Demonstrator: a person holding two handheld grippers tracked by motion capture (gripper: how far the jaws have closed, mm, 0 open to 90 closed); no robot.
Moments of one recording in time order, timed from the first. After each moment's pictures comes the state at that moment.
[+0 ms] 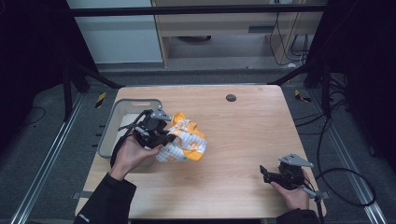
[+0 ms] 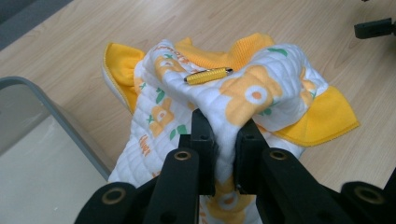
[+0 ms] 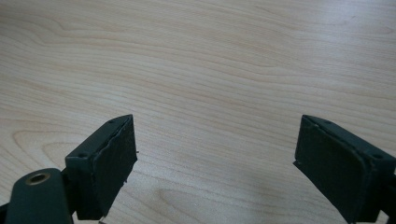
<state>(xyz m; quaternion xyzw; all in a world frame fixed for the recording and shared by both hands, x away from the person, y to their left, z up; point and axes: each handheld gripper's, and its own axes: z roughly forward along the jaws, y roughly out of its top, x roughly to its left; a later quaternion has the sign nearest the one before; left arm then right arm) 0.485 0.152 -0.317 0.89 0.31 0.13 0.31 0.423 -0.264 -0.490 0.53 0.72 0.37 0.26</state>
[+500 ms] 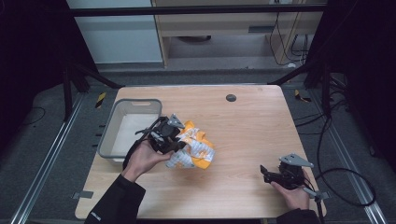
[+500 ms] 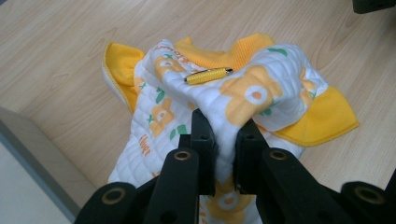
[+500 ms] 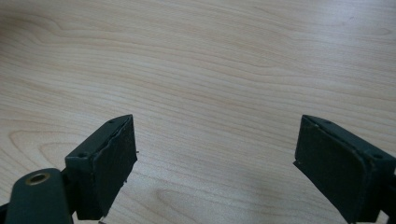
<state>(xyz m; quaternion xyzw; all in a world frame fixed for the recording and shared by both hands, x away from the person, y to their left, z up) 0.489 0.123 -0.347 0.91 0.28 0.11 0.28 0.423 -0.264 -0.490 0.53 0.72 0.37 0.26</state>
